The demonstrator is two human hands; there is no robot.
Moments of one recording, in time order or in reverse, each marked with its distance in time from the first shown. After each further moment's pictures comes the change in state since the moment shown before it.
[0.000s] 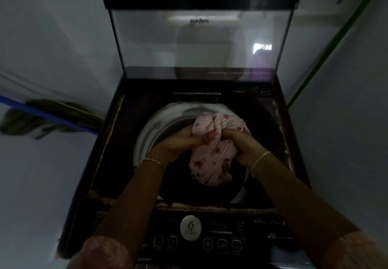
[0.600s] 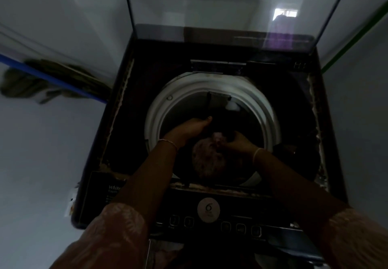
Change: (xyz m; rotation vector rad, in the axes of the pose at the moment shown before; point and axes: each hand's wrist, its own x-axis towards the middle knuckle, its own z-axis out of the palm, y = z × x) left_hand 0.020 -0.063 -0.030 0.036 0.235 -0.457; right_hand 0.015 0.075 0.009 -0.655 -0.043 0.047
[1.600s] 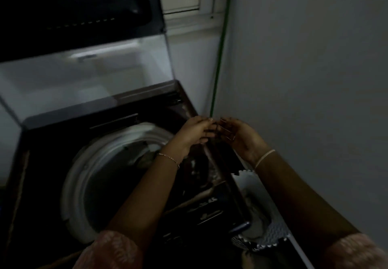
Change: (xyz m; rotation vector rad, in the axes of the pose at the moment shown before) left_hand -0.066 0.126 0.223 0.154 -0.303 0.383; right_hand -0.159 -0.003 -0.192 0.973 0.422 -0.211
